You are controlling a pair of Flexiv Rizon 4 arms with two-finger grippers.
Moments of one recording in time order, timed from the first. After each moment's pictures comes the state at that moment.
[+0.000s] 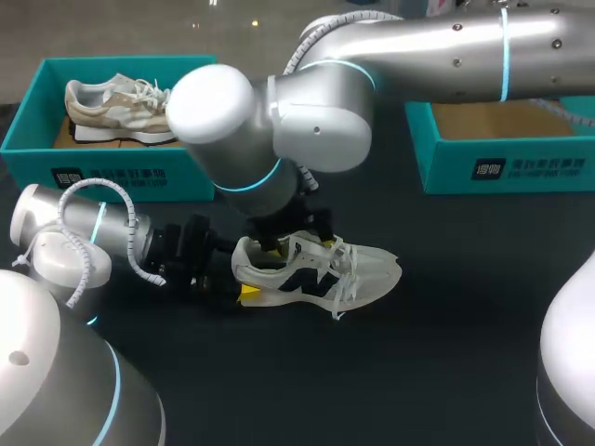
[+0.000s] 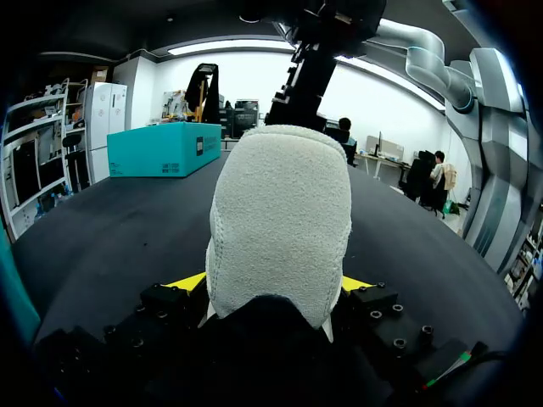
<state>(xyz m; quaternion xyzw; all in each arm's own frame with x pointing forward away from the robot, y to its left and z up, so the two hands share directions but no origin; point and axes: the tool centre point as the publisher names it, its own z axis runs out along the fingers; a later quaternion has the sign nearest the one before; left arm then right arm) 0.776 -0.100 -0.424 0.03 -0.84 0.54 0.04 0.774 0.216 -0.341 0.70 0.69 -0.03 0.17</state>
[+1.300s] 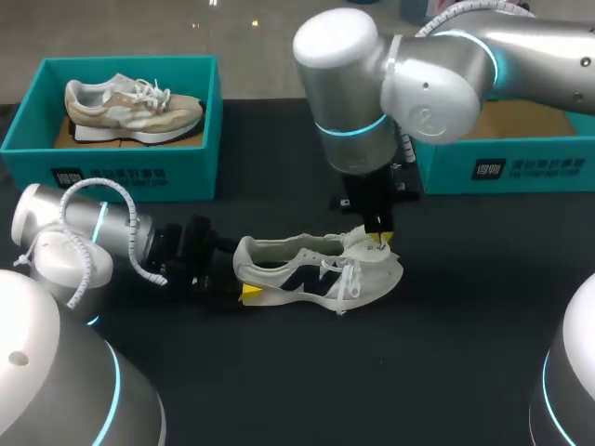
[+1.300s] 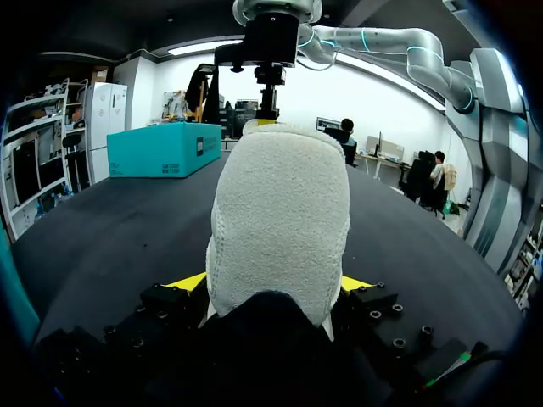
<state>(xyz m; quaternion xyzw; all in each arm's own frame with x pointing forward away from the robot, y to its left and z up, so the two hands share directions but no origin) 0.777 -0.102 -0.424 0.03 -0.84 0.54 0.04 0.781 0.083 -0.335 0.76 0.64 -0.08 0.09</state>
